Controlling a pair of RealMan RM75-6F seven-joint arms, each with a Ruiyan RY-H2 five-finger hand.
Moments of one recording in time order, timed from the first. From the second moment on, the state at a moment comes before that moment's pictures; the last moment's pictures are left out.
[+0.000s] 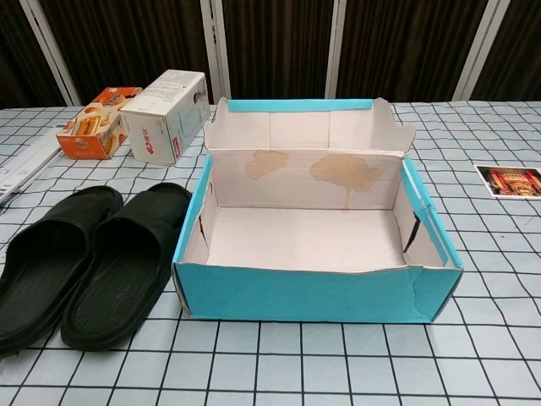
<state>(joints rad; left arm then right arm) -0.18 -1.20 -0.08 -1.59 1.53 1.42 -0.03 0.02 -1.06 0.10 -1.66 -1.39 1.47 0.03</state>
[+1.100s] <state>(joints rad) -0.69 -1.25 -0.09 -1.85 0.65 1.13 0.86 0.03 -1.06 0.11 -1.64 -1.35 1.45 0.05</state>
